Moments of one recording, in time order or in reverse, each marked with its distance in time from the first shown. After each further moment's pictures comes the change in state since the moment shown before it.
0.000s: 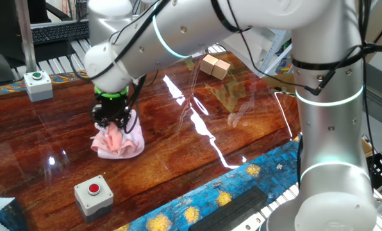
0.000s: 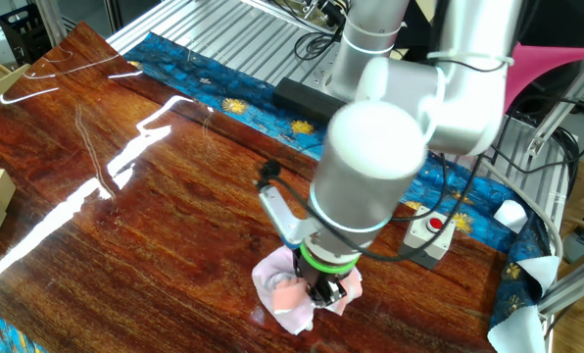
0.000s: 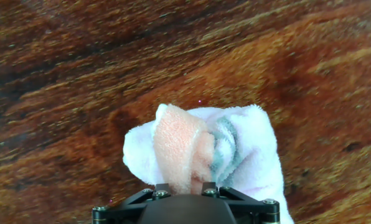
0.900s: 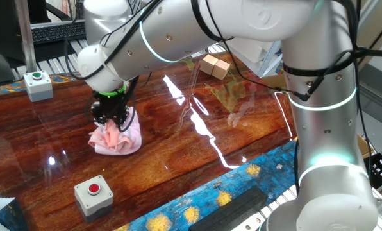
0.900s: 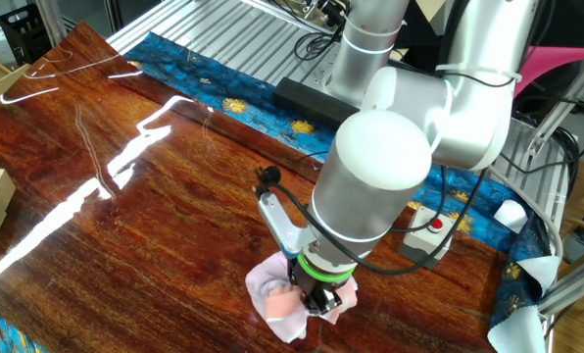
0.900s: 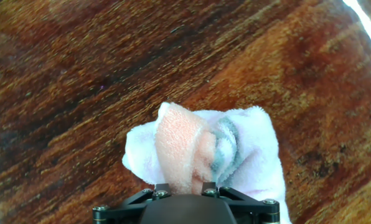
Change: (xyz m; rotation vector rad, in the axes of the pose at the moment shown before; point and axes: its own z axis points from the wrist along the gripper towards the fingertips) arm -0.012 0.008 0.004 -0.007 -0.008 -0.058
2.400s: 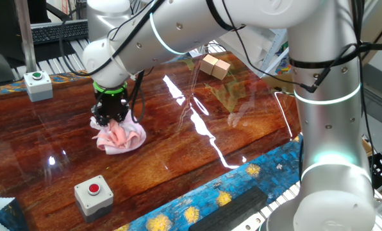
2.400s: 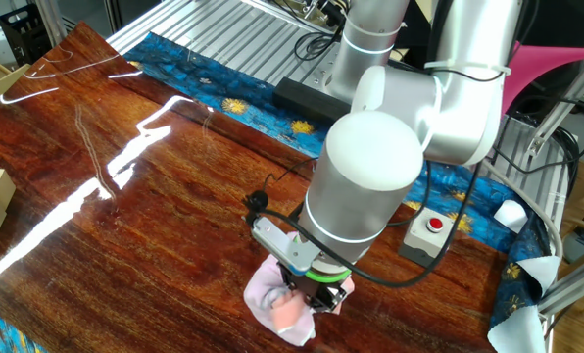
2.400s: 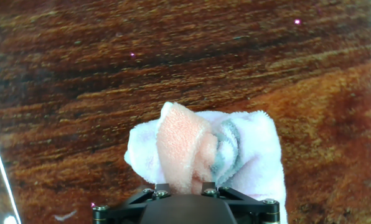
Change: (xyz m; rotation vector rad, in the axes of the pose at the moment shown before) arm 0.000 0.000 0.000 -0.017 0.019 -0.364
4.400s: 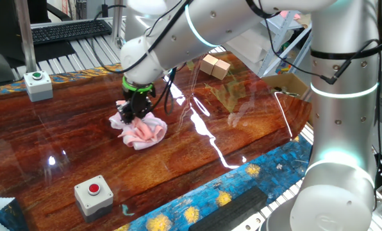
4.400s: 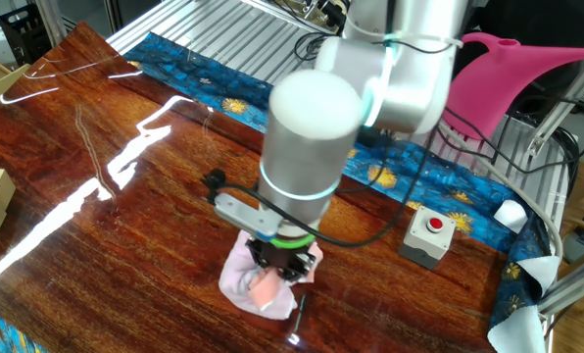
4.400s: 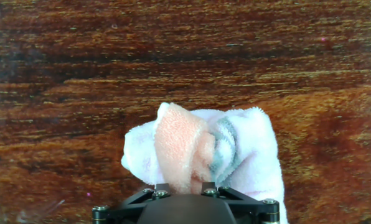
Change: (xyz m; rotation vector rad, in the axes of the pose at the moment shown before) arm 0.005 -0.079 0.003 -0.053 -0.016 -0.179
